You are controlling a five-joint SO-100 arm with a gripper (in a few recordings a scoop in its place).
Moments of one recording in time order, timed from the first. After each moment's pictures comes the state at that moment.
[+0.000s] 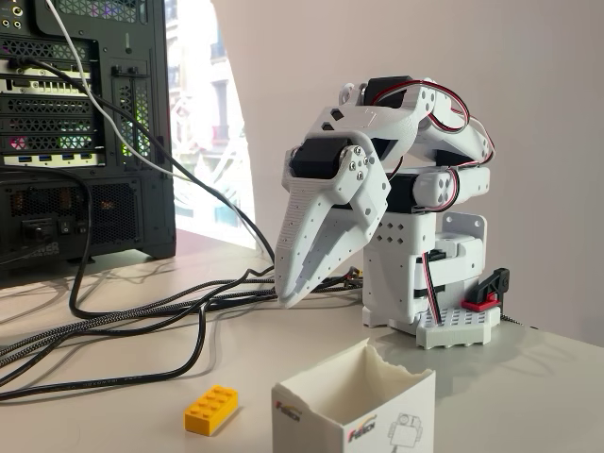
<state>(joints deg) -7.5 183.5 166.0 63.8 0.4</state>
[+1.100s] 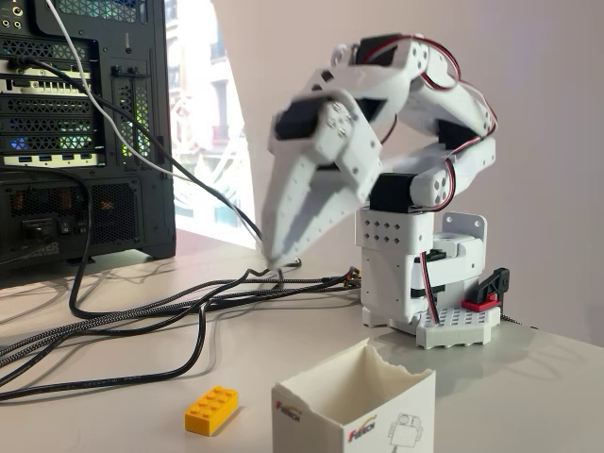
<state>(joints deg) -3.2 166.5 149.2 67.9 10.2</state>
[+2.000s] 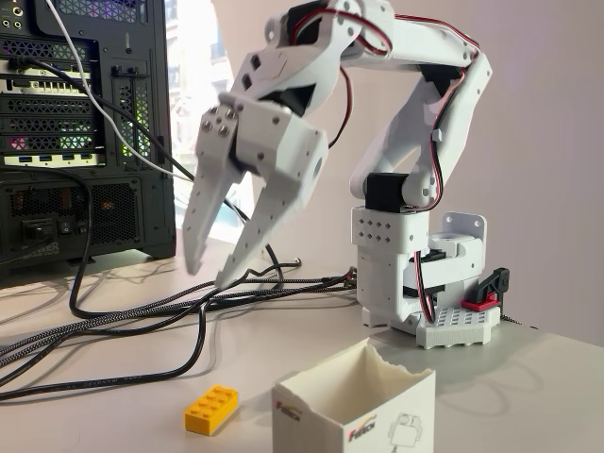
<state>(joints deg) 2.4 132.5 133.5 64.8 52.0</state>
